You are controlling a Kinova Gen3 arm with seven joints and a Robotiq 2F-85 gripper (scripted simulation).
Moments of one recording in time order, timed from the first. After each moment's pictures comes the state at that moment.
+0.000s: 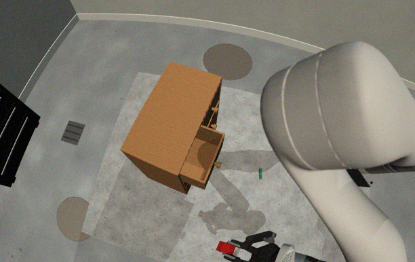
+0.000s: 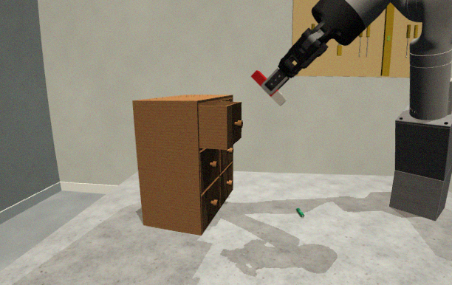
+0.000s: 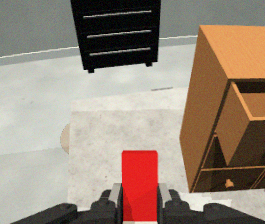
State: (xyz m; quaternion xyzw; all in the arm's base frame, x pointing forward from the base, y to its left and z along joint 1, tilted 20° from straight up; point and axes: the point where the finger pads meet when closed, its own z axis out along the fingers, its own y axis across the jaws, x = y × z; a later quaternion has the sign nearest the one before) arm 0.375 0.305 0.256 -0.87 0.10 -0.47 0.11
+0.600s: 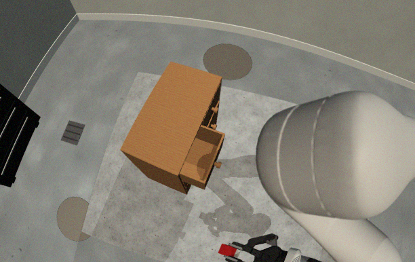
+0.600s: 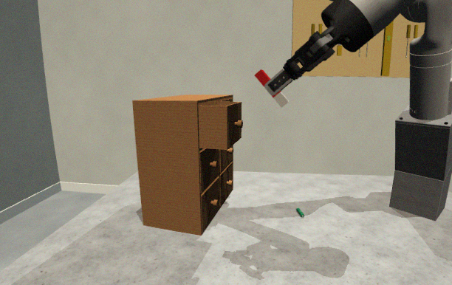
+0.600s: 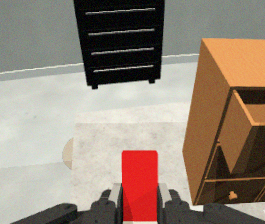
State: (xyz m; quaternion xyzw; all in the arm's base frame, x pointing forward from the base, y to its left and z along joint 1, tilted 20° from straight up) arm 0.370 0.310 0.255 -0.85 0.10 -0.50 0.11
